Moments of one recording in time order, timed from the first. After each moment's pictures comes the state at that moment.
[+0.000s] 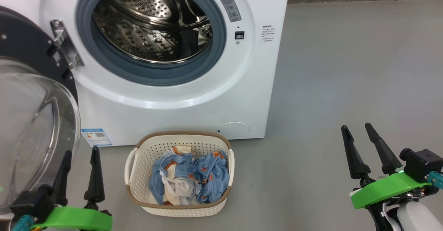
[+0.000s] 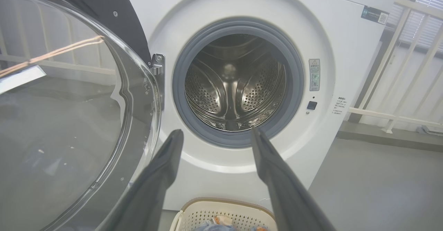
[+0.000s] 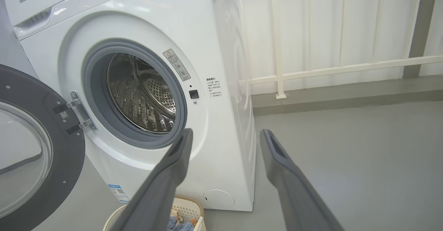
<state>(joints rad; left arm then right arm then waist) -0.15 0.19 -0.06 0.29 -0.45 -0.09 -0.25 -0.15 -0.23 0.16 0.26 0.50 0.12 -0.25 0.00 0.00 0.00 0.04</state>
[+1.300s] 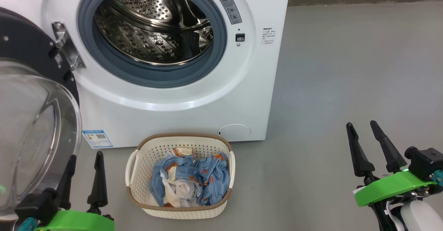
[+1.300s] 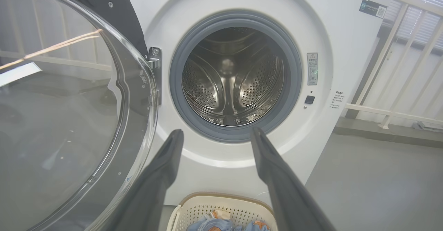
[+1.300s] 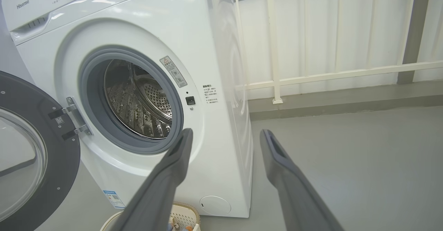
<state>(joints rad) -0.14 0.18 -0.05 0.31 -0.44 -0.12 -0.25 -0.15 -0.23 0.13 0.26 0.49 0.12 -0.25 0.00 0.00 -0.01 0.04</state>
